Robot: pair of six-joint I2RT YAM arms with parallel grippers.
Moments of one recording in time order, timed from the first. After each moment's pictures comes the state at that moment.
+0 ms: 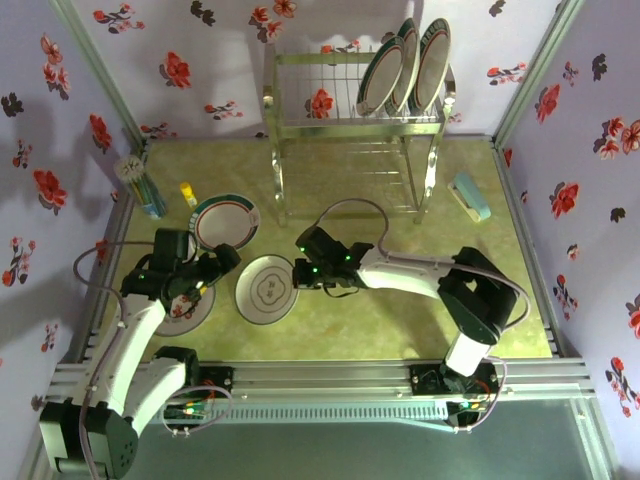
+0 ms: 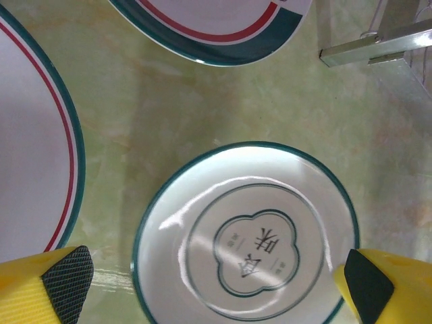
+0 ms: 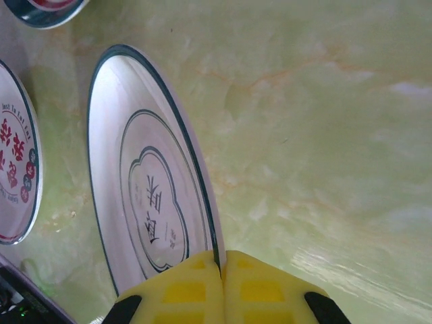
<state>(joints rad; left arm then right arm) -0.17 0.86 0.67 -0.76 0.24 -0.75 0.98 1.68 1.07 -0.32 -0.13 0.86</state>
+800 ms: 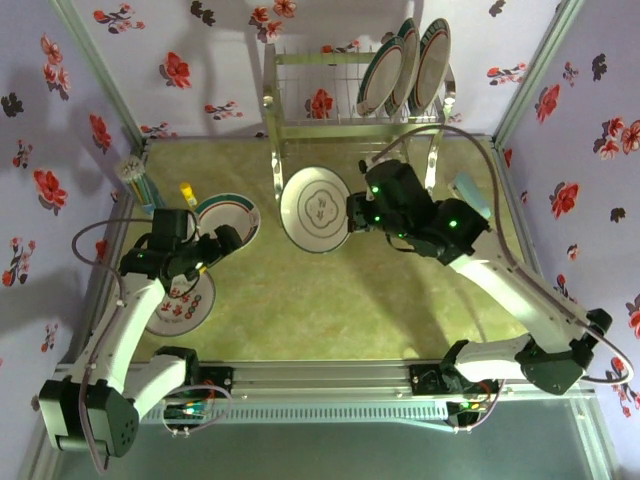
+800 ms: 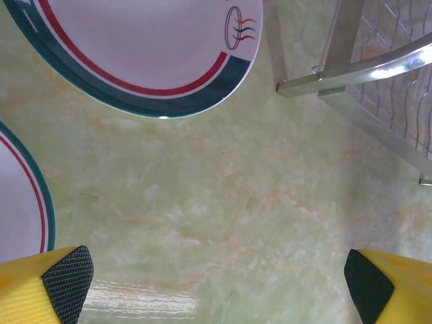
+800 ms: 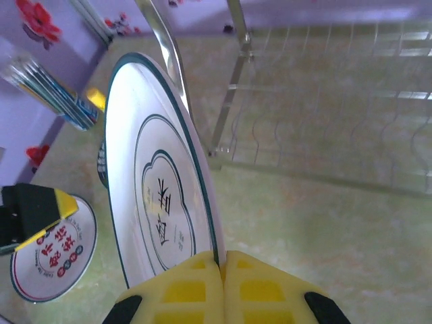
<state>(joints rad) -0.17 1.00 0.83 -0.75 0.24 -0.68 0.86 1.28 1.57 -0.91 0.19 0.52</state>
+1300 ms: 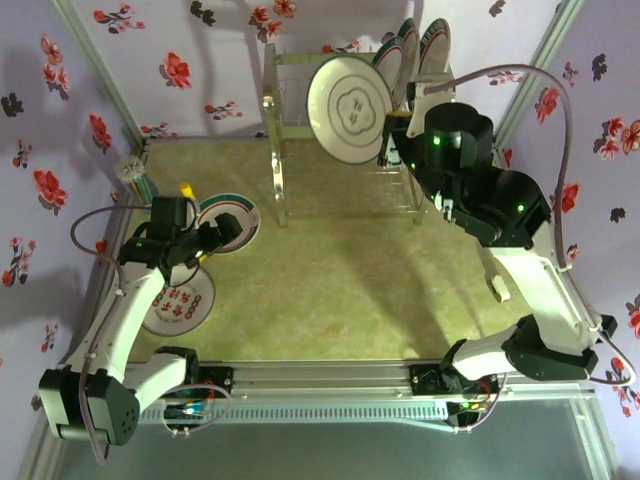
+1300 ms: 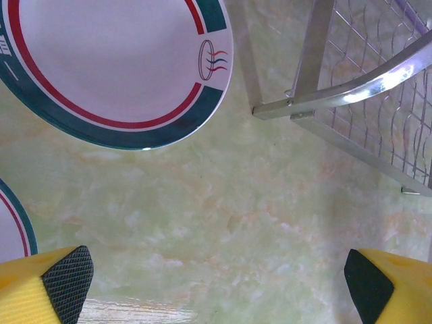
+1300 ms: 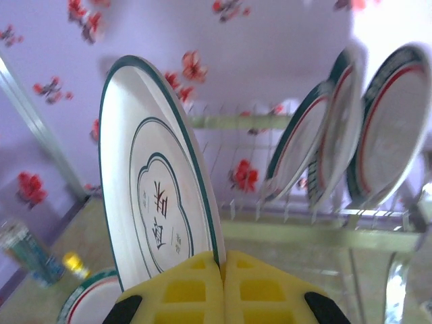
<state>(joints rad) -0.17 1.05 0.91 -0.73 0.24 -0.67 0.83 1.40 2.11 -0.92 0.54 0.26</state>
